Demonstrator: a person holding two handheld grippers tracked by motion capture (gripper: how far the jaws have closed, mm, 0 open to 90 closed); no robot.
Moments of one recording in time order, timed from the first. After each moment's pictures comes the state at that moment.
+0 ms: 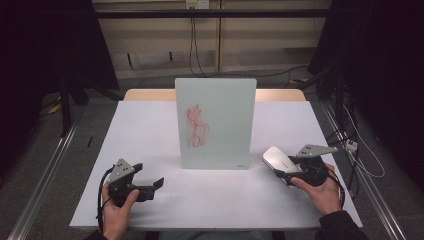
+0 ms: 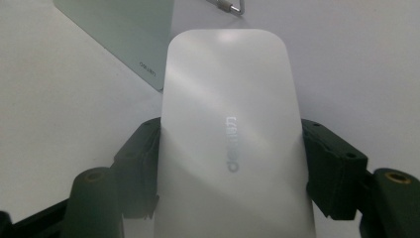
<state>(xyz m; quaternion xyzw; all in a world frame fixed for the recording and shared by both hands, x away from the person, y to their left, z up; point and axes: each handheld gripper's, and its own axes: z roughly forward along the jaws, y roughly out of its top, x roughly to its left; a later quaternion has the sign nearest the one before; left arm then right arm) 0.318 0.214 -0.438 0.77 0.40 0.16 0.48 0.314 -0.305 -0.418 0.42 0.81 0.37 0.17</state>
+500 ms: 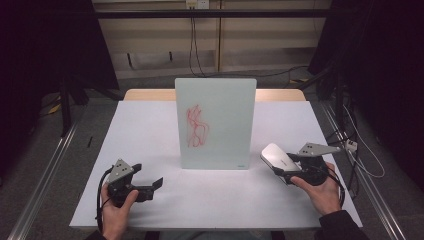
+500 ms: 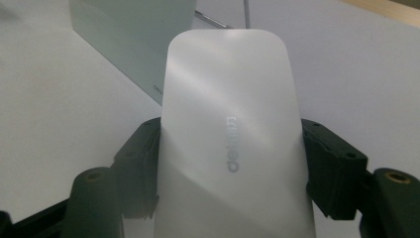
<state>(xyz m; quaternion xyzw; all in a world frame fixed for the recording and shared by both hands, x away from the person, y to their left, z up) 0.317 0.215 -0.439 0.76 0.40 0.16 0.48 0.311 -0.300 -0.407 0.41 0.80 0.40 0.18</state>
